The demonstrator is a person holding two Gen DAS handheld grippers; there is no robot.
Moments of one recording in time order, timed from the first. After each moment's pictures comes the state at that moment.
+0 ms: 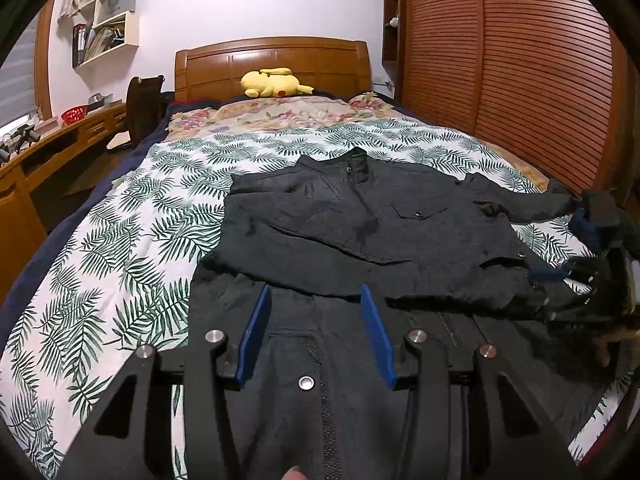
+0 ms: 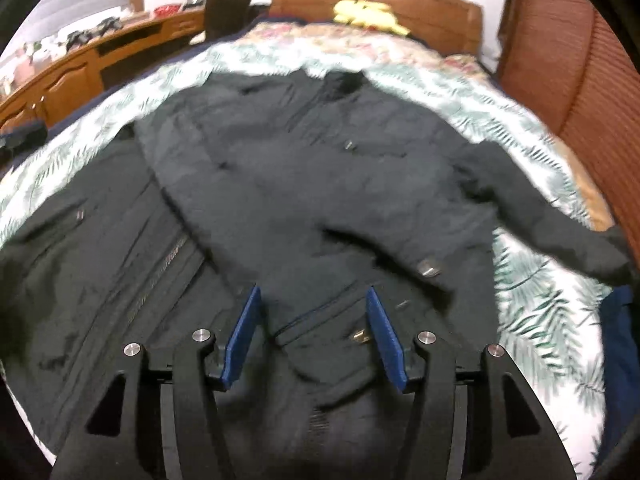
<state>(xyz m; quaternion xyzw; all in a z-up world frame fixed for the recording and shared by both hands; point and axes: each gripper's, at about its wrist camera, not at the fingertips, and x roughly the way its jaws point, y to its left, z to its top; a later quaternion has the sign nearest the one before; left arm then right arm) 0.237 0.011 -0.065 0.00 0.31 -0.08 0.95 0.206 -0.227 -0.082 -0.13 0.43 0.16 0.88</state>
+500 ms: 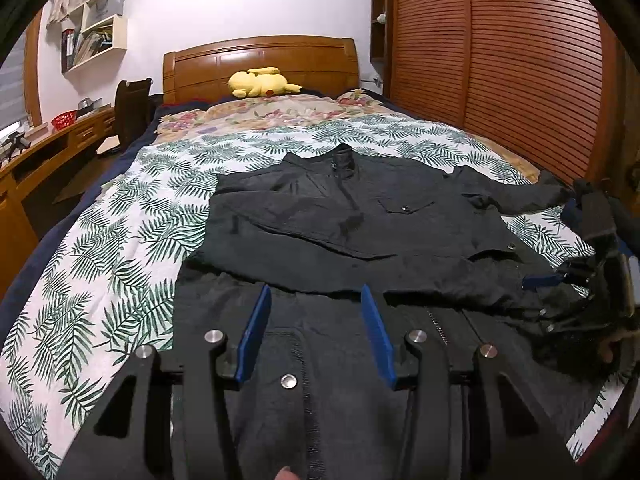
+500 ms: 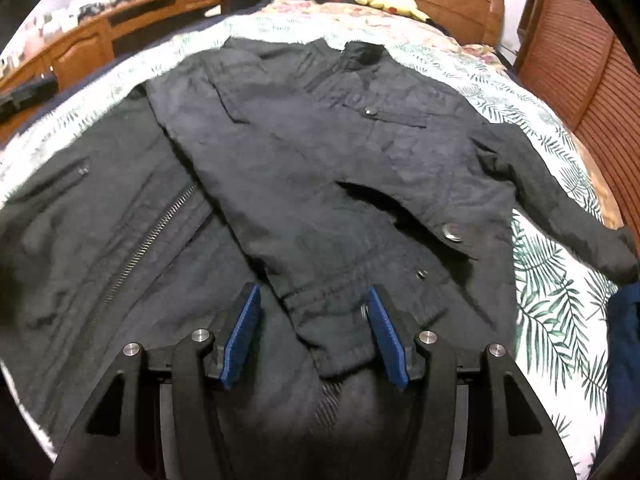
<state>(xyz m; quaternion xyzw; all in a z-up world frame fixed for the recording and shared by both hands) 0.236 -0.005 -0.068 0.01 0.31 -0.09 0.95 0.192 -0.230 -0.090 -0.15 0.45 0.17 0.86</state>
